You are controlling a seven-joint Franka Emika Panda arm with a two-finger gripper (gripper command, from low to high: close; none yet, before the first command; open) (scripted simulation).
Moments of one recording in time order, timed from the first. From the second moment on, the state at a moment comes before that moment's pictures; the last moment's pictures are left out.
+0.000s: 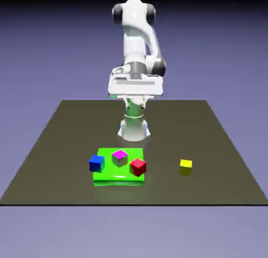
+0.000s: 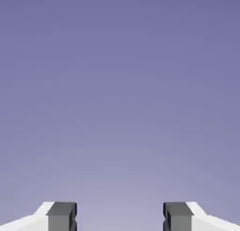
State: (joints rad) arm 0.06 -0.54 -0.02 -2.81 0.02 3.03 0.70
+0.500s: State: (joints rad) arm 0.60 -0.17 -0.21 -2.75 0.26 2.95 0.13
